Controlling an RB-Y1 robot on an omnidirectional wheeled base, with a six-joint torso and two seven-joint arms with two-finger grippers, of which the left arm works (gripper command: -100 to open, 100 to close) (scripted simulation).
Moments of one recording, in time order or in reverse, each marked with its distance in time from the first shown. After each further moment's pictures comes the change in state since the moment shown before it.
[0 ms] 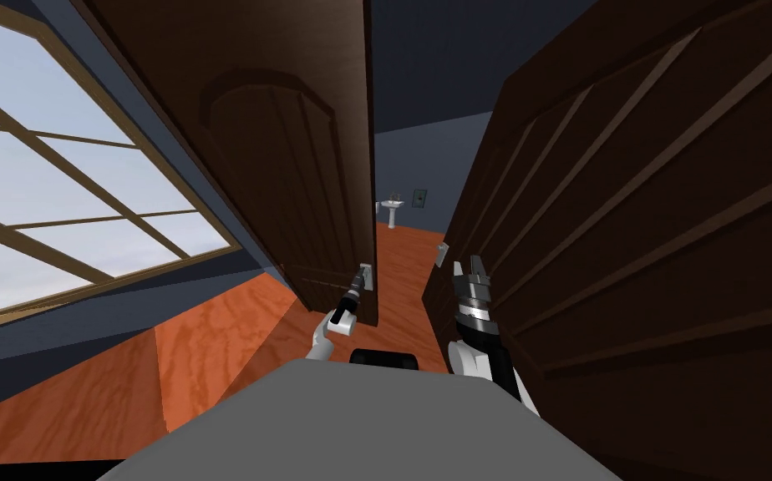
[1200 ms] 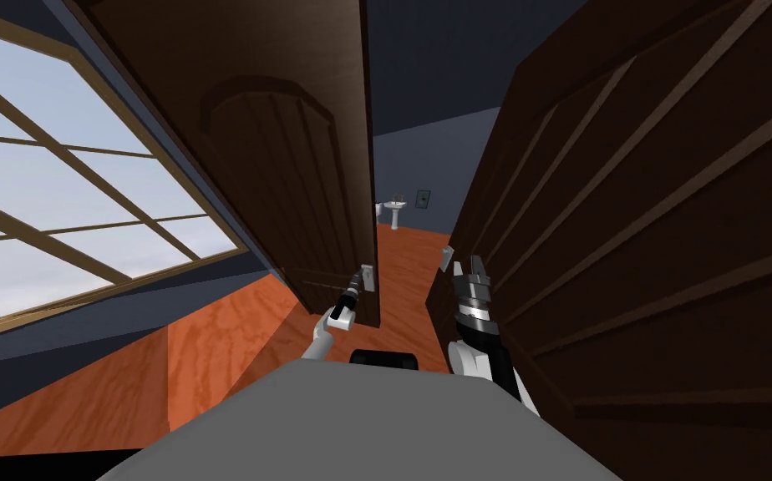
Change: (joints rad) arm -0.070 0.020 0.028 0.101 0.035 -0.024 -0.043
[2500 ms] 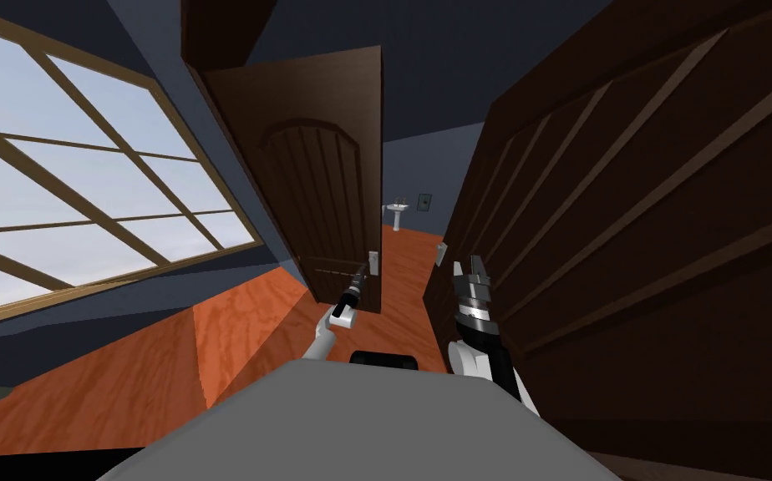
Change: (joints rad) arm -0.009 -0.011 -0.011 -0.021 0.023 0.028 0.007
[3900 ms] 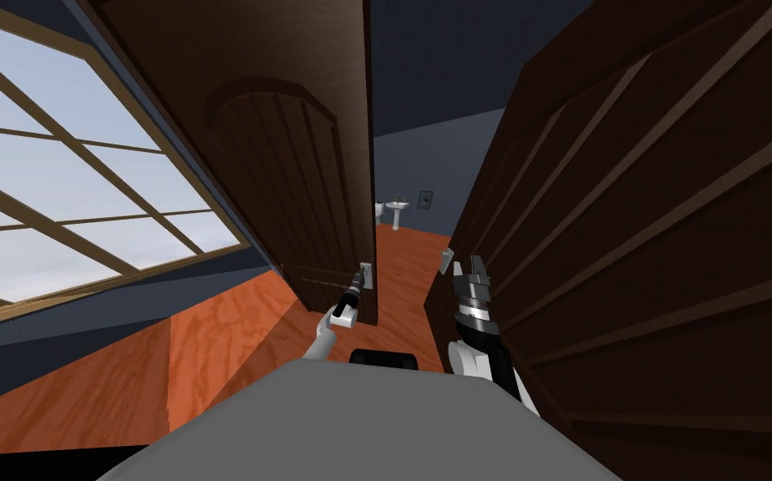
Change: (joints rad) arm -0.017 -0.006 0.008 0.038 0.013 -0.013 -0.015
